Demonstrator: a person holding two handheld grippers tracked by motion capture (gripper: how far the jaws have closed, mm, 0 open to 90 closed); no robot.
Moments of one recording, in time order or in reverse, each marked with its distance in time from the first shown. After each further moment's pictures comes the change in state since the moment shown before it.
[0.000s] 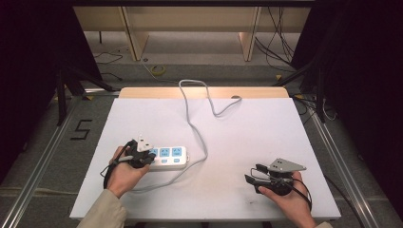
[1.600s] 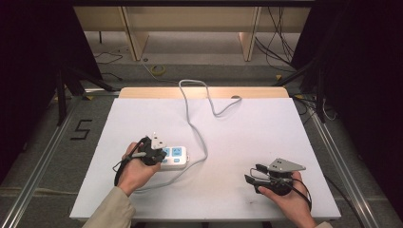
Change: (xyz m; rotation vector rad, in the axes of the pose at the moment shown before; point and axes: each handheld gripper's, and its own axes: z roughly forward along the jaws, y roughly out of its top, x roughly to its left) left arm -0.022 0.026 0.010 0.014 -0.031 0.075; right arm 0.000 0.000 0.001 0.002 -0.002 -0.002
